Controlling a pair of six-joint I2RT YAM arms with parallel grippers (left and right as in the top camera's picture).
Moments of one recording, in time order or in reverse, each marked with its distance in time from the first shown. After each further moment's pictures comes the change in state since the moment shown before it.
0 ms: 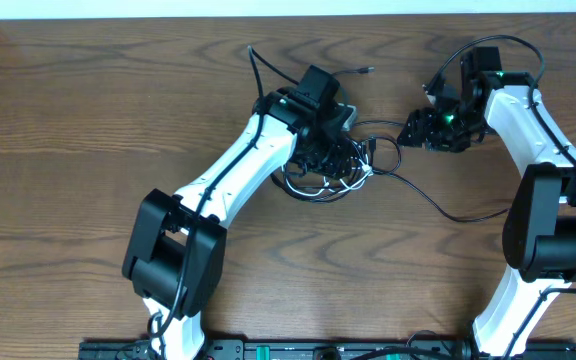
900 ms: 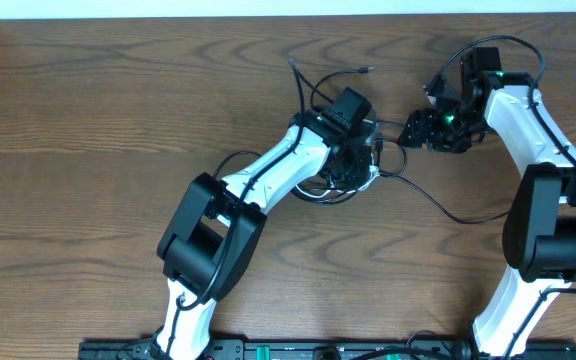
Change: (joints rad) left arm -0.099 0.140 -0.003 0.142 -0.133 -0.098; right arm 0.000 0.000 0.000 -0.008 0.017 0.000
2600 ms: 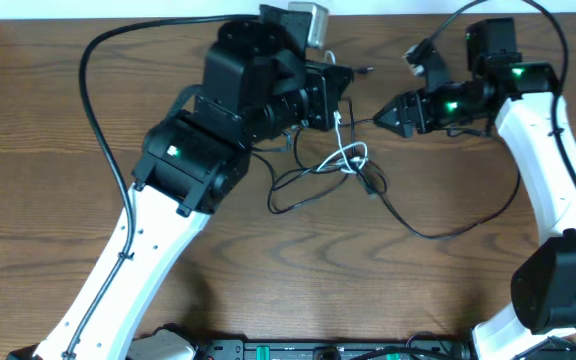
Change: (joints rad) left arm 0.114 -0.644 0.134 0.089 0.032 -0.235; right arm 0.107 -0.248 0.058 -0.030 -0.267 -0.229
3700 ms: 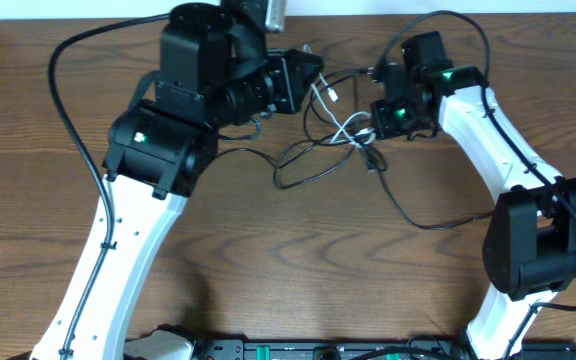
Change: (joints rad) left arm 0.163 0.000 0.000 -0.036 0.153 -0.039; right arm 0.108 0.181 -0.012 0.132 0.449 0.285
